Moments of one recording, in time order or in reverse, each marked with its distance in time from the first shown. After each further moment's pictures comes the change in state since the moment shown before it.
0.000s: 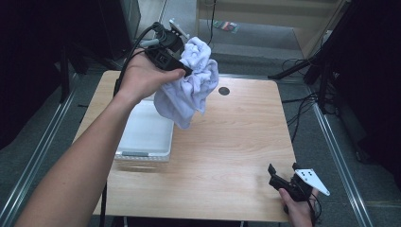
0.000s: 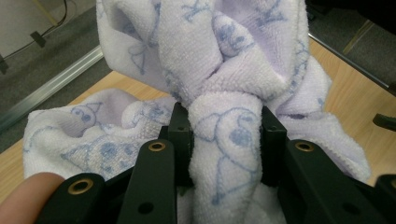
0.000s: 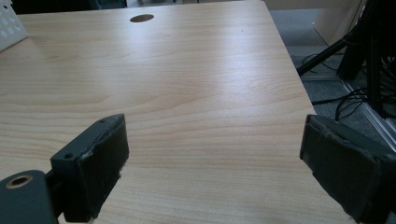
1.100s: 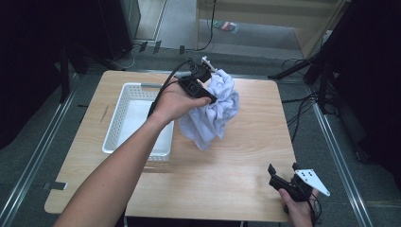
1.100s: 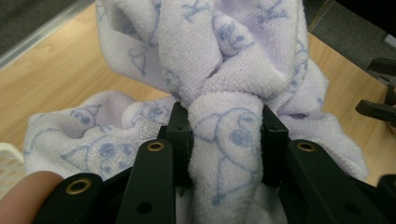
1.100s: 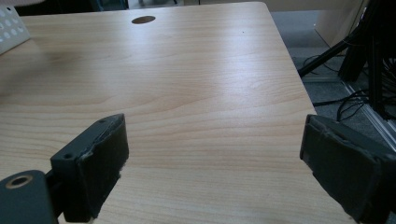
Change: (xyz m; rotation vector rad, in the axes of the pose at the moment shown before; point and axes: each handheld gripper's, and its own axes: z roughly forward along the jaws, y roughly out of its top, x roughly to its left) left arm -0.038 -0.018 0.100 0.051 -0.150 0.027; right arm 0.000 0.000 -0.001 -0.003 0.005 0.000
